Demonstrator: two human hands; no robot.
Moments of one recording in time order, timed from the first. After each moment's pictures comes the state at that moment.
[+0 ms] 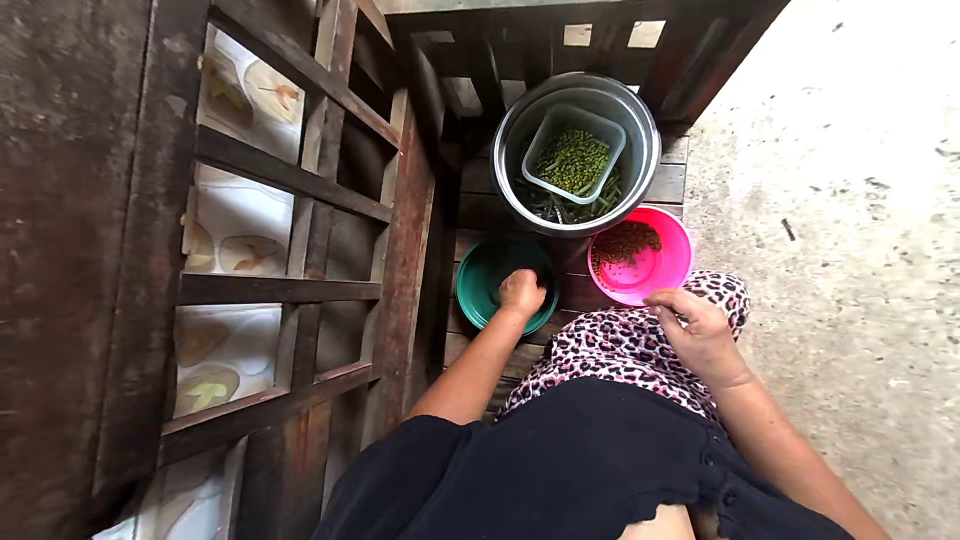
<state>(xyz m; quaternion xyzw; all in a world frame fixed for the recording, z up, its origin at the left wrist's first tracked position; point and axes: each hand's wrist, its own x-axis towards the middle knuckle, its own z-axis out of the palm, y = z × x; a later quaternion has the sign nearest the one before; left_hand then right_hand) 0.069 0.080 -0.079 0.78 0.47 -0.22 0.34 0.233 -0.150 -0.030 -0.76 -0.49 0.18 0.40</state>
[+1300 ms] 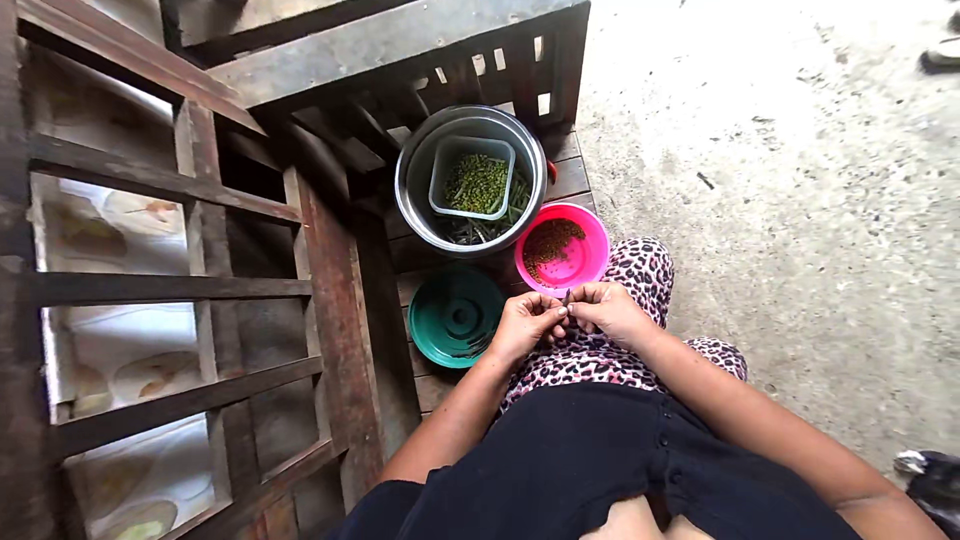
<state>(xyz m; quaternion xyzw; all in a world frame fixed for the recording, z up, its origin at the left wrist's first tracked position) 0.096 0.004 -0.011 0.53 0.32 -0.04 0.78 0.217 -0.132 -0.012 -0.68 -0.12 0.50 0.53</state>
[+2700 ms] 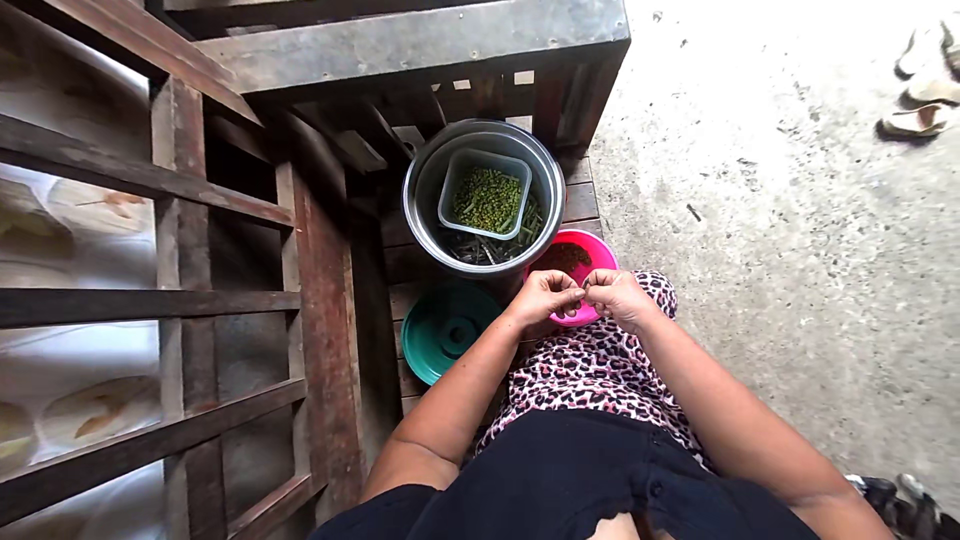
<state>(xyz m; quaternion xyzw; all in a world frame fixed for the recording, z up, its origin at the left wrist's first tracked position) 0.162 0.053 -0.052 0.57 0.19 -0.07 0.80 0.273 -0.090 -0.033 -0.71 -0.08 0.48 0.51</state>
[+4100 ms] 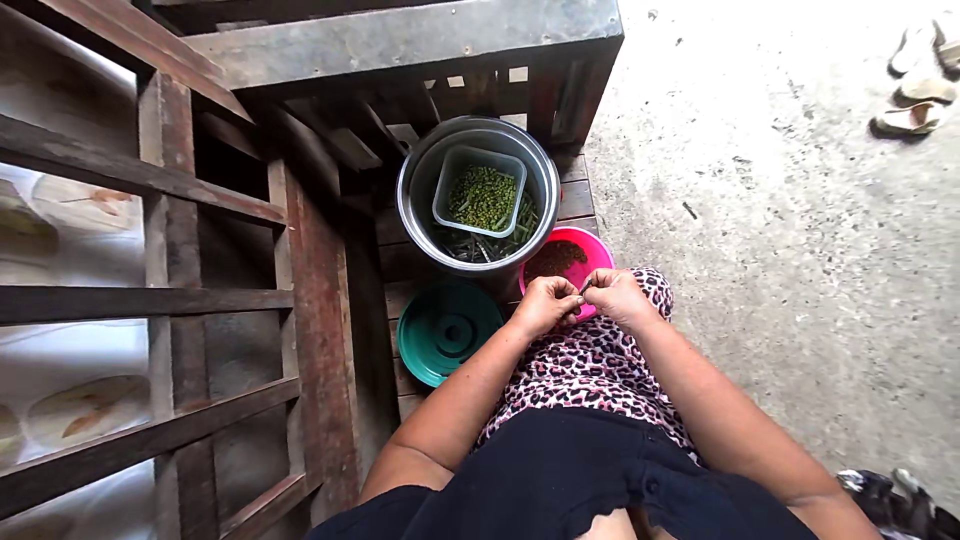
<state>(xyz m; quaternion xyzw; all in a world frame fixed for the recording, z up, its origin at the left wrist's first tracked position) 0.164 0.034 -0.049 0.61 0.25 -0.10 0.75 0.269 -0.095 -0.033 -0.77 -0.11 0.42 0.46</state>
